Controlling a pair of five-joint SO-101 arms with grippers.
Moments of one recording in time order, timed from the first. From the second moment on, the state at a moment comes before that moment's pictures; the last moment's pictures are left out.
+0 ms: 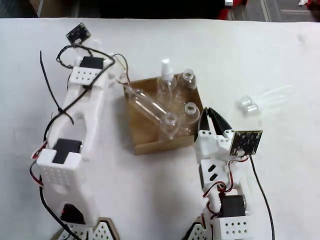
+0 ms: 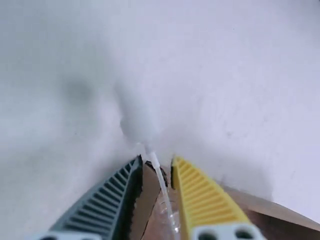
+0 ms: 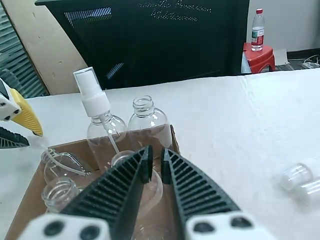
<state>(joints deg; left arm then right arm) 0.7 24.0 -12.7 60.0 47.6 -8.3 -102.7 96.4 24.7 -6.4</state>
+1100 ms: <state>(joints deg) 1.3 31.5 -13.4 54.5 50.4 -8.3 -102.7 96.4 24.7 -6.4</state>
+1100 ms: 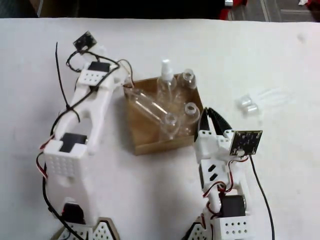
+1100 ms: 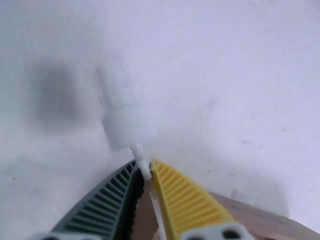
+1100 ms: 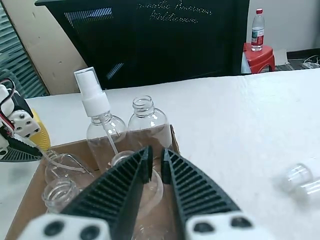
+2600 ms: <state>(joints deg) 20.2 8.7 -13.4 69.1 48.6 -8.3 -102.7 96.4 24.7 -3.8</state>
